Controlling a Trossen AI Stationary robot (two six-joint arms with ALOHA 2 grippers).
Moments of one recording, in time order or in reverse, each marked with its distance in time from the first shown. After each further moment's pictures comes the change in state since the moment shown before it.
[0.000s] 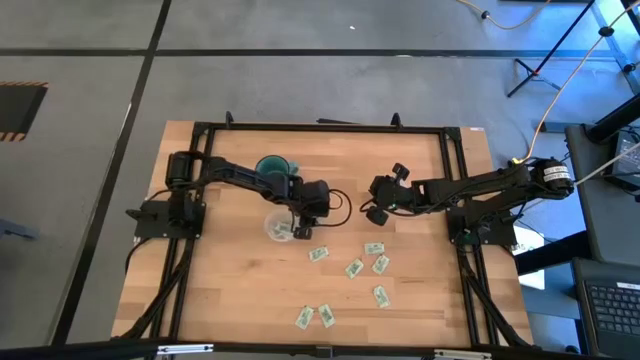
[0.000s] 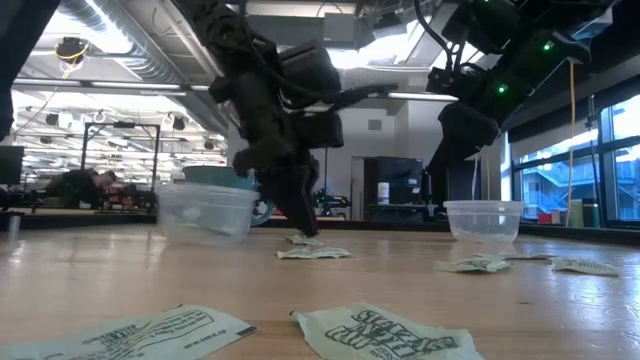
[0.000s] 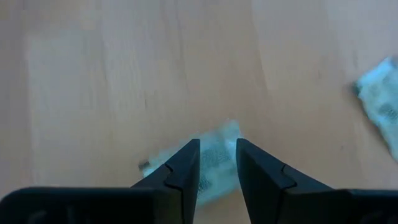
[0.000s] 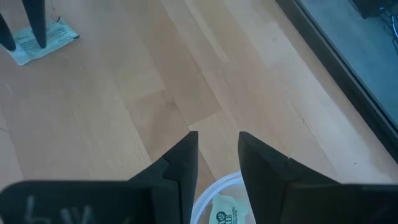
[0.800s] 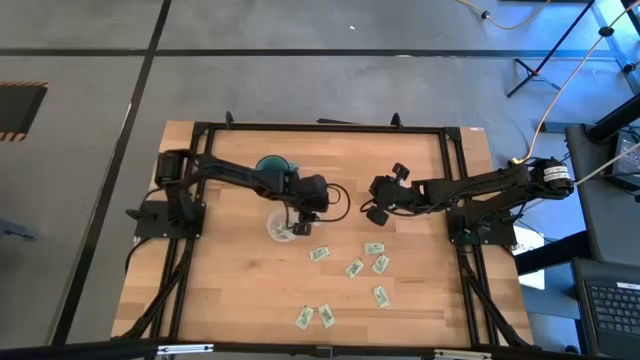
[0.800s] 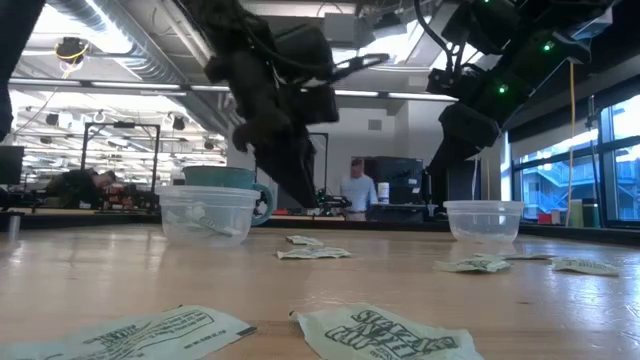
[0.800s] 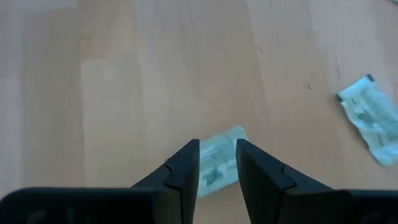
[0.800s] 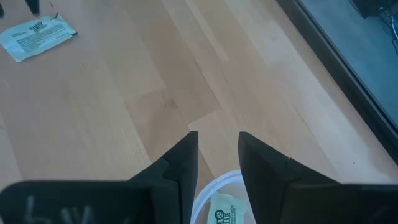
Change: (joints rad) left arm 0.003 -0.083 -0.001 -0.024 -0.022 0.017; right arm 0.000 0.000 0.000 -0.007 0.000 -0.003
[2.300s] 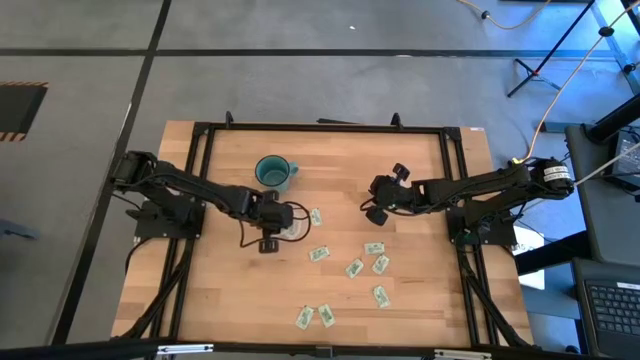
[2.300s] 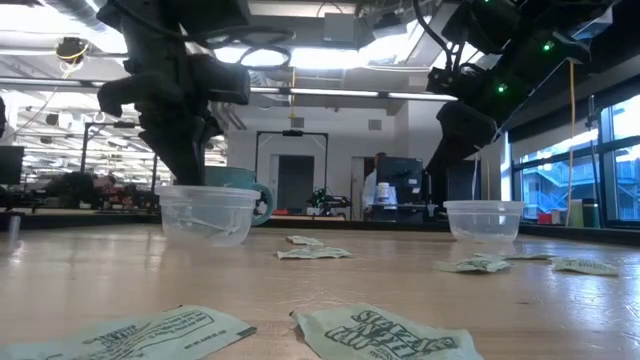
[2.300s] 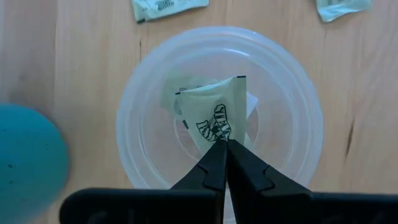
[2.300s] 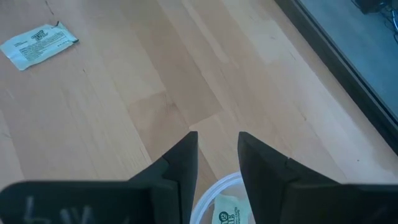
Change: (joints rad) left arm -0.222 -0.327 -0.253 -0.260 -0.202 -0.400; right arm 0.000 0.000 0.000 0.008 0.001 0.029
